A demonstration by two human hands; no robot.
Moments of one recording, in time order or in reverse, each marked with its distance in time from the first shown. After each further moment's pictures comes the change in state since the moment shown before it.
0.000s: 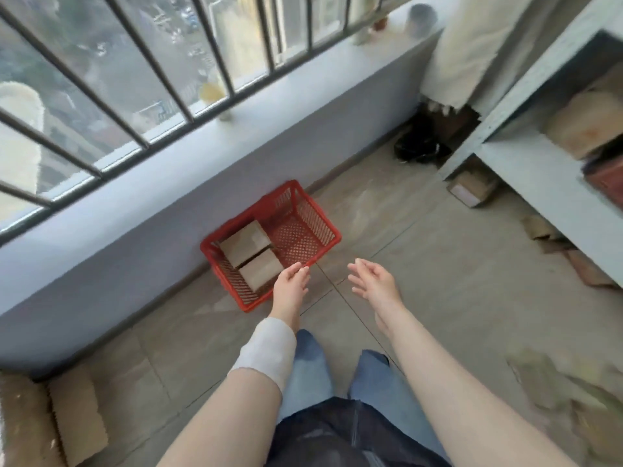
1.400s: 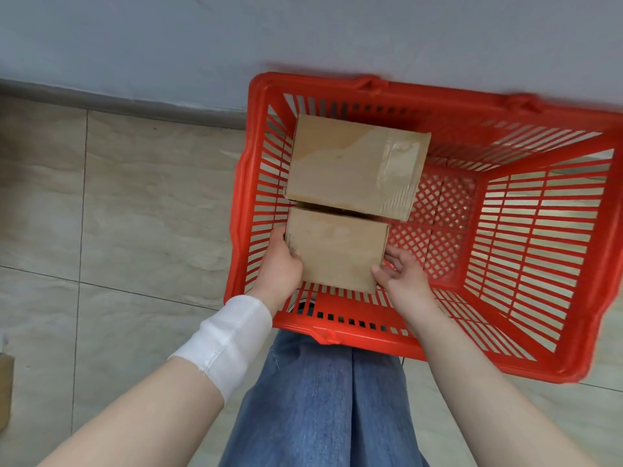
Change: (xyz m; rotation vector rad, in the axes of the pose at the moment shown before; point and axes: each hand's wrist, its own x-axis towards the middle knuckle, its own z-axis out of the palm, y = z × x) left_hand 0.457 -0.212 -0.178 0.172 0.530 -0.249; right_hand 0.477 0.281 0.228 -0.902 -0.547 0.179
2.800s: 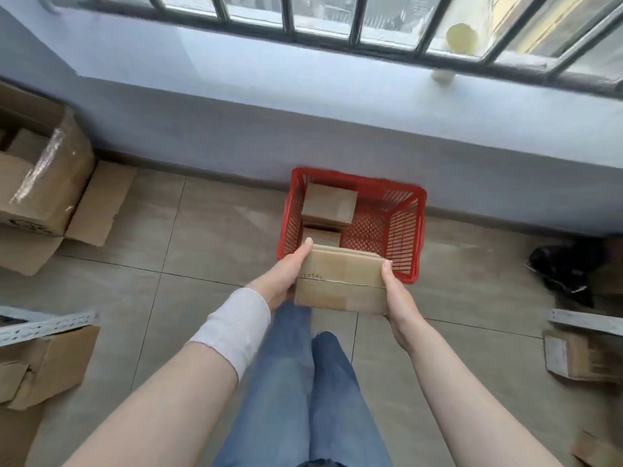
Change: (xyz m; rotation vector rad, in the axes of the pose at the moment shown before) left_hand -0.386 0.079 -0.186 -0.465 -0.453 -0.097; right_hand -0.438 -0.103 -0.040 0.097 0.041 -0.044
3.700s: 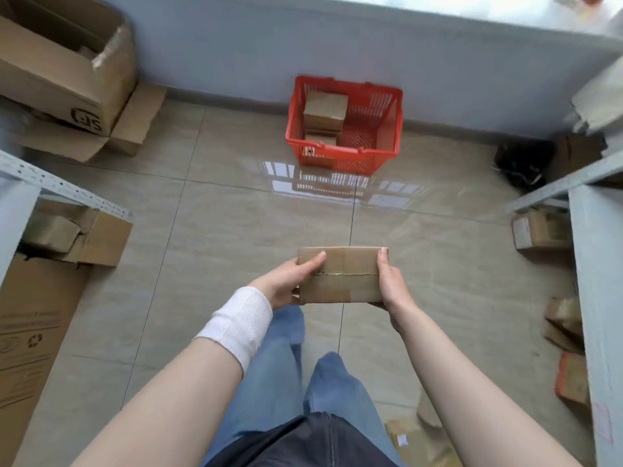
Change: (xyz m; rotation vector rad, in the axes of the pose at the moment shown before) left_hand -0.254 -0.444 0.050 0.120 -0.093 0.031; right_hand -0.306 0.387 -0.020 0.010 0.130 -0.026
